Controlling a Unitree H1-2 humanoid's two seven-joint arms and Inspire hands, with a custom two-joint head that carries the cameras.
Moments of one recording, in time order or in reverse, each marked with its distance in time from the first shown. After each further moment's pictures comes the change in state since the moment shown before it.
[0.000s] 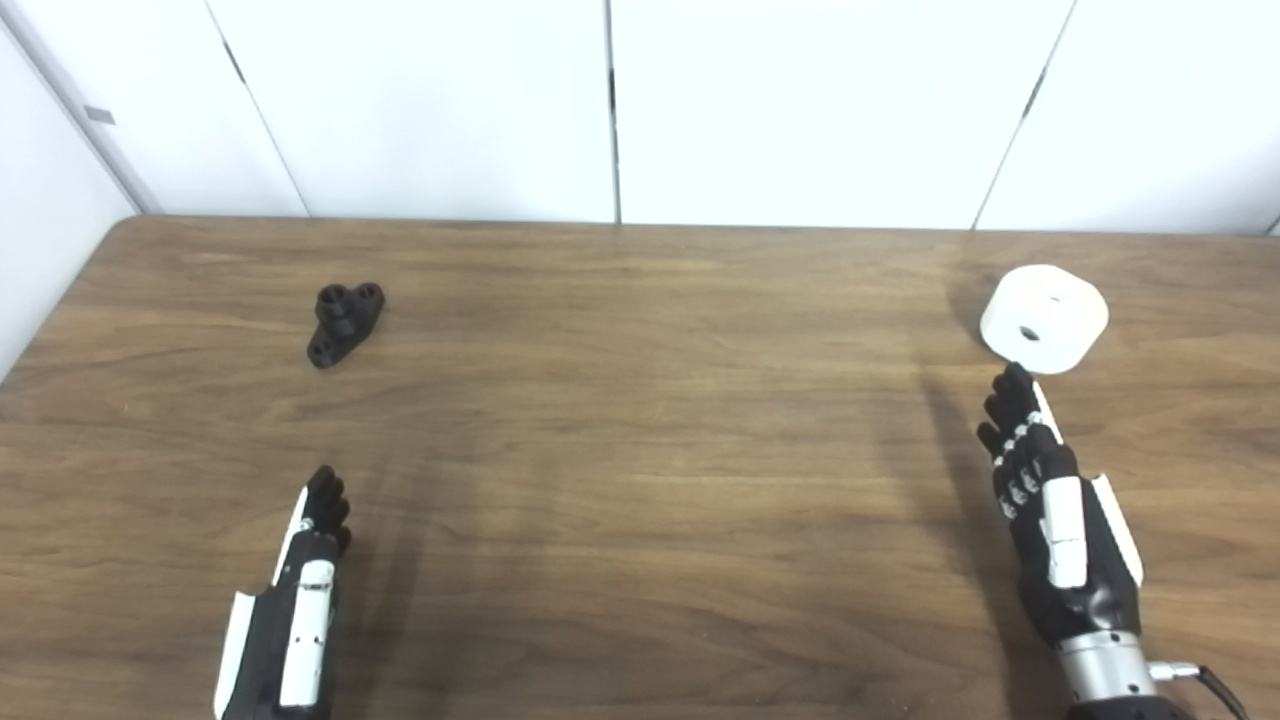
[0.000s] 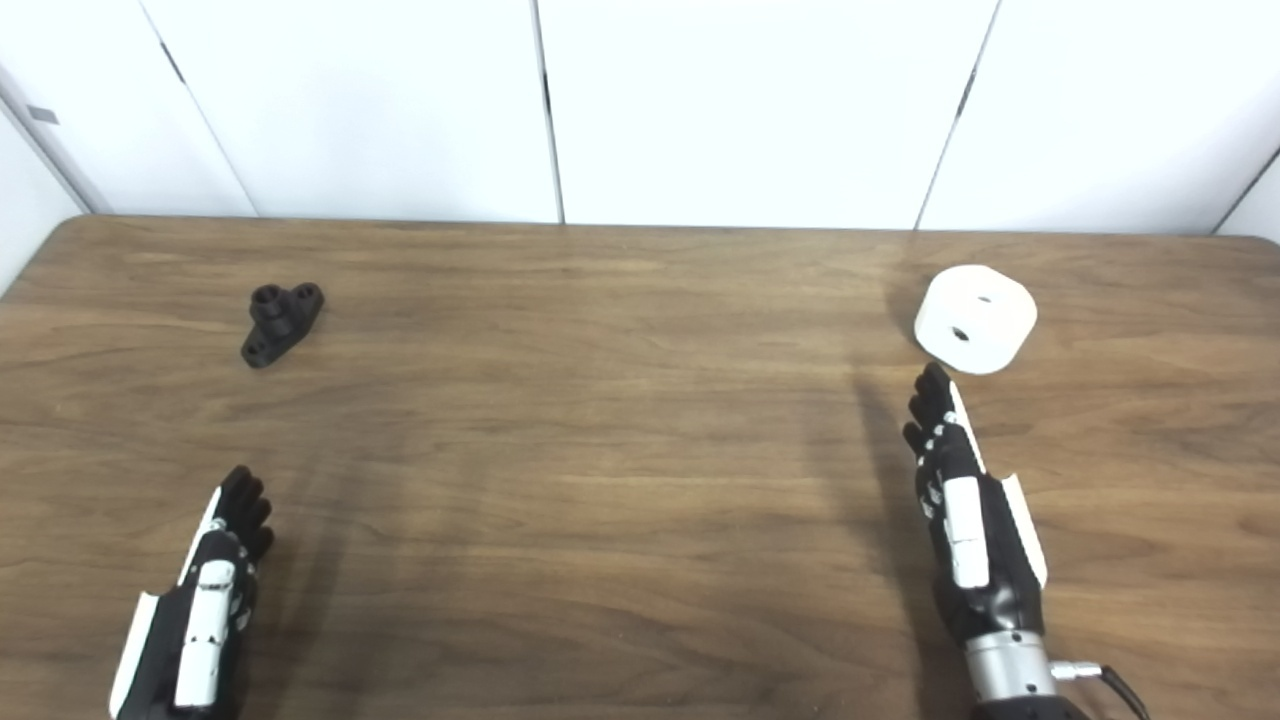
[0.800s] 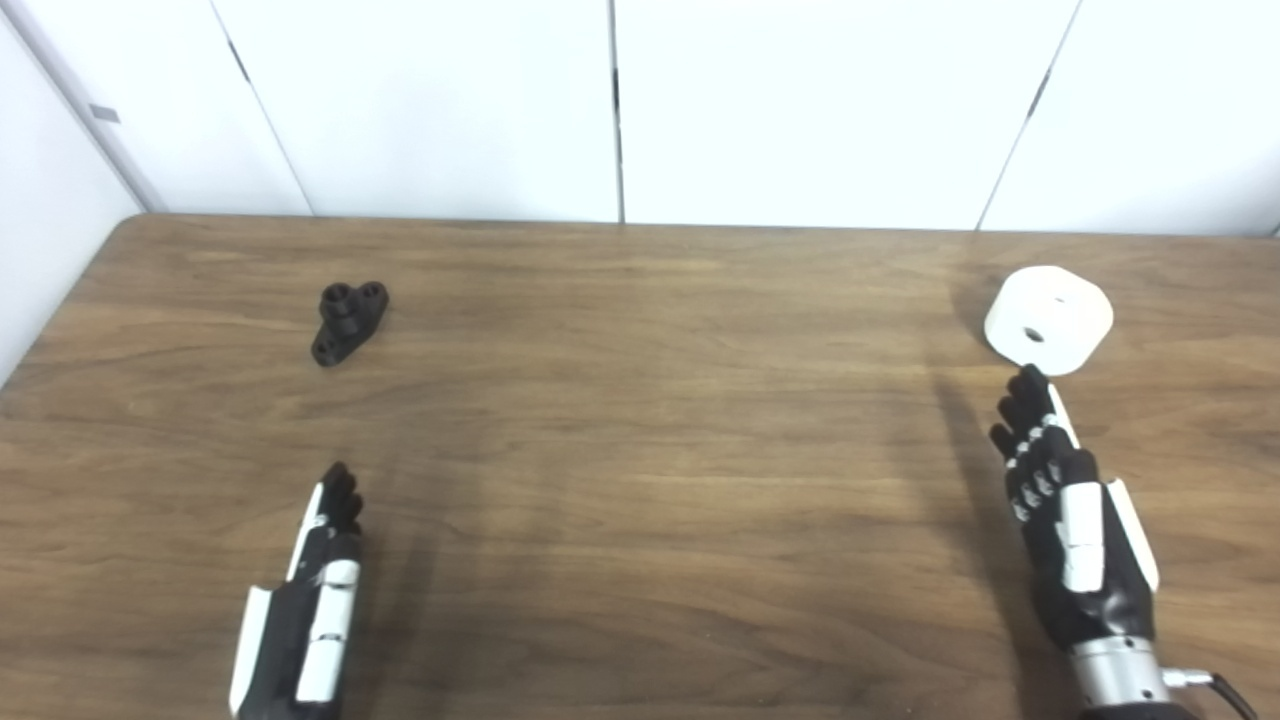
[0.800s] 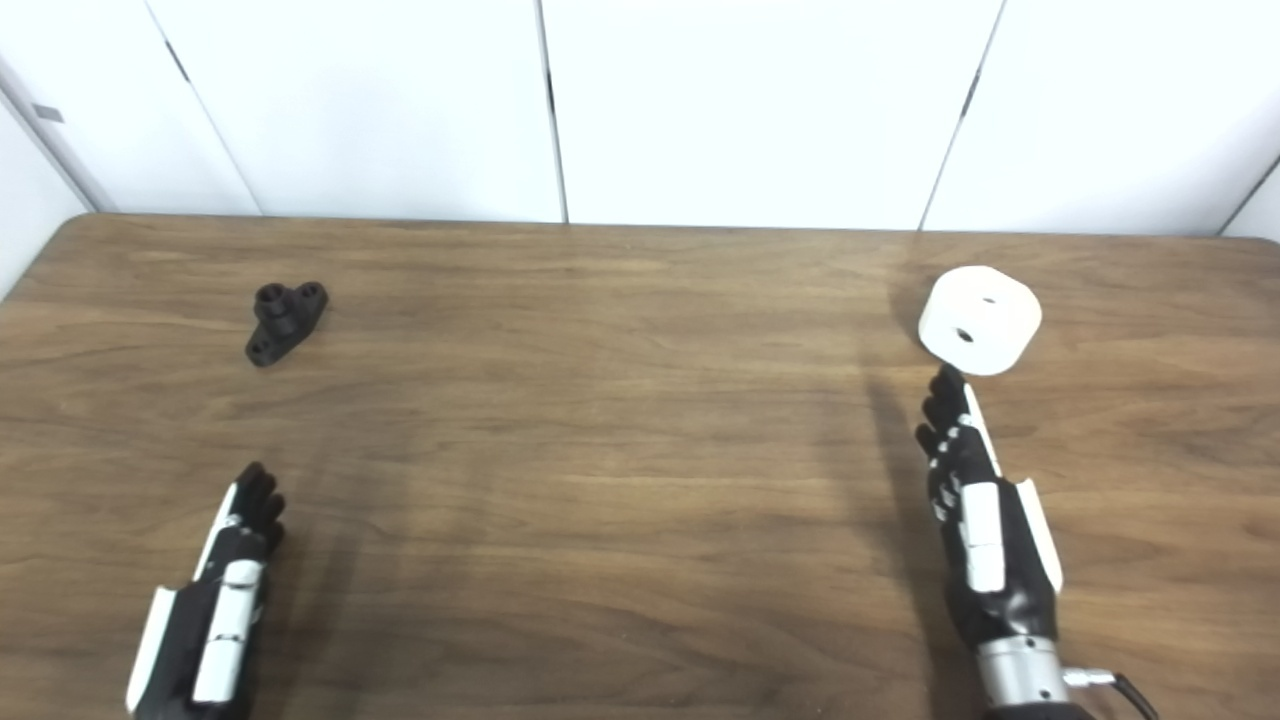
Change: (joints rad) left arm -0.011 -0.001 -0.026 0.052 0.046 -0.067 0.007; right arm 0.002 -0.006 -0.024 0.027 0.044 -0.035 0.021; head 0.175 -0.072
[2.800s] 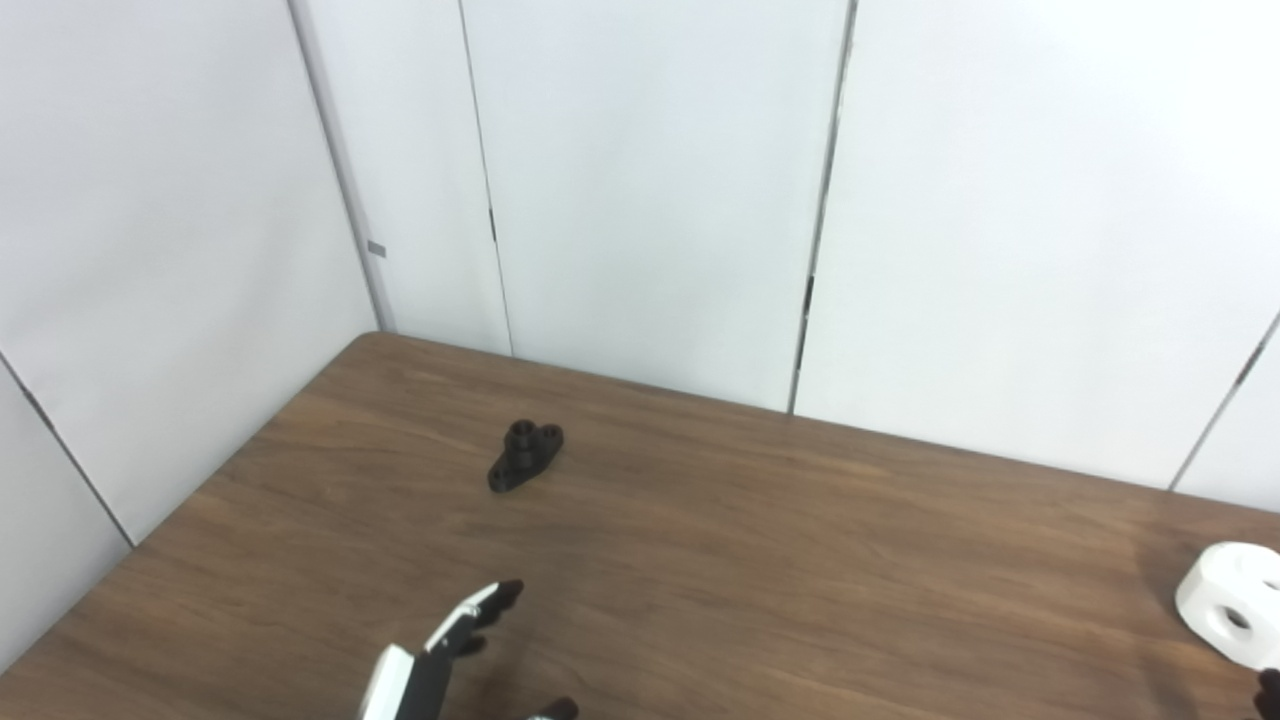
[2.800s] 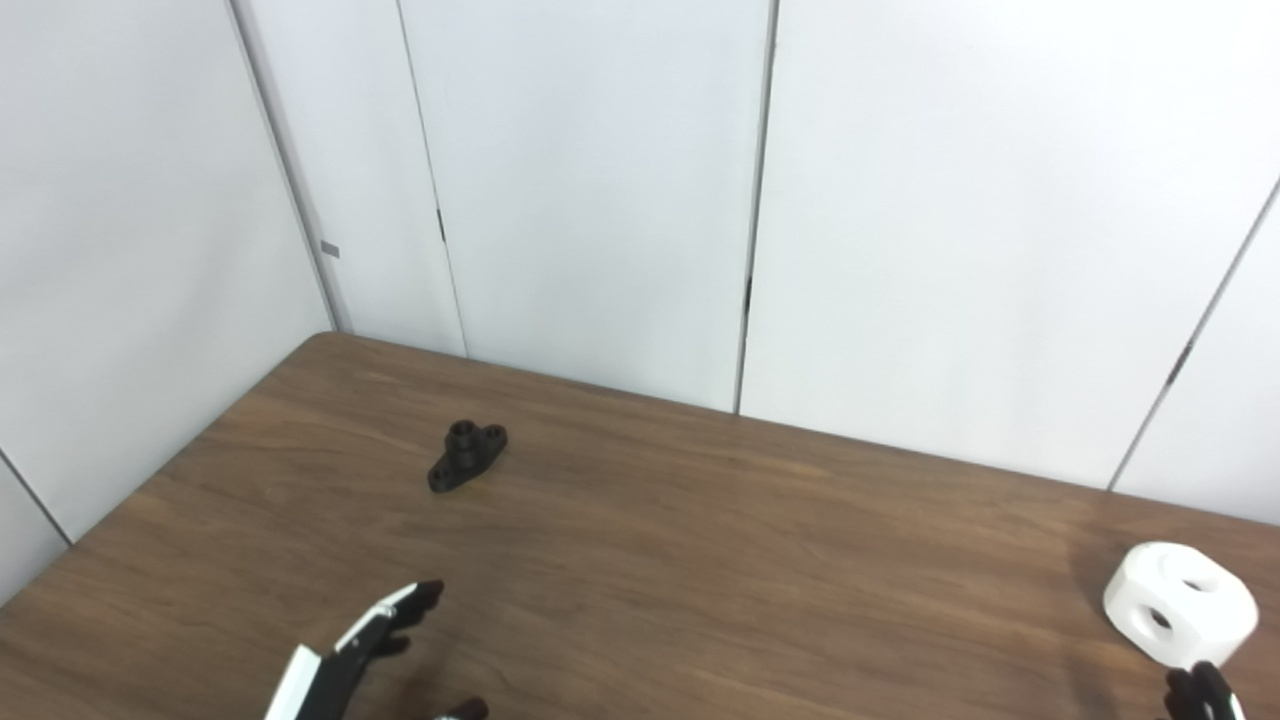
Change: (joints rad) left arm -0.073 -0.001 -0.034 -0.193 0.468 0.360 0.113; right arm 0.002 -0.055 -0.052 0.063 0.083 -0.108 0.057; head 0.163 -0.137
